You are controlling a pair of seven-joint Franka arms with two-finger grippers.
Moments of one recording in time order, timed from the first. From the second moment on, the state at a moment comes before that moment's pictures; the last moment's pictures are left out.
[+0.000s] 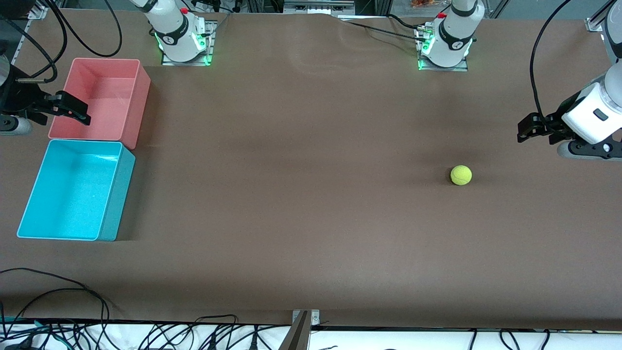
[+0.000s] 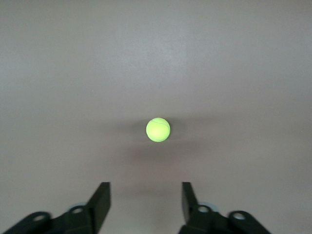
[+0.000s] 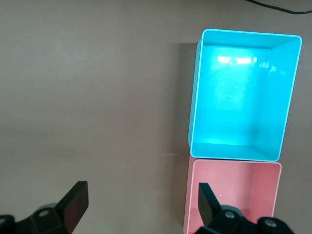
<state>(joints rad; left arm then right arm) 0.01 0.11 -0.04 -1.54 0.03 1.56 0.02 0.07 0.04 -0.05 -1.56 -0.02 1.56 0.00</state>
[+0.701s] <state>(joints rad) 0.03 0.15 -0.04 -1.55 0.03 1.55 -0.36 0.07 0.04 -0.05 -1.56 -0.02 1.56 0.00</state>
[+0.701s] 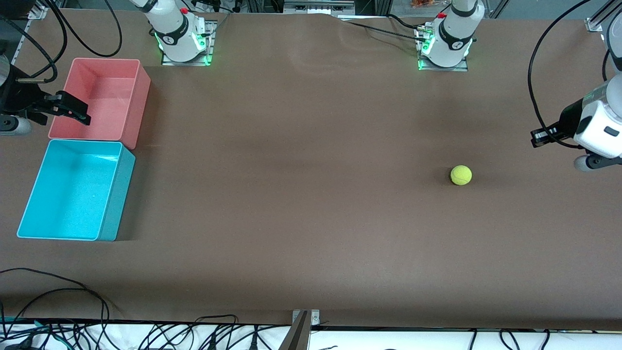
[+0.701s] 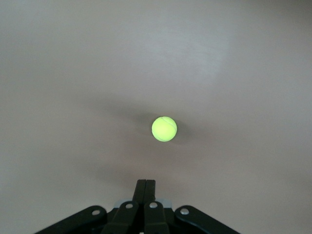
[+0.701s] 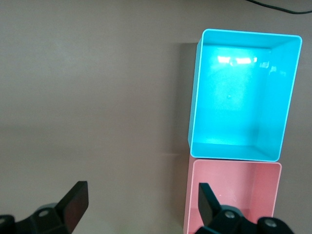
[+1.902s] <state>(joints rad) 0.17 0.27 -0.04 -2.10 0.03 2.21 -1.35 0.07 0.04 -0.05 -1.56 -0.02 1.56 0.00</state>
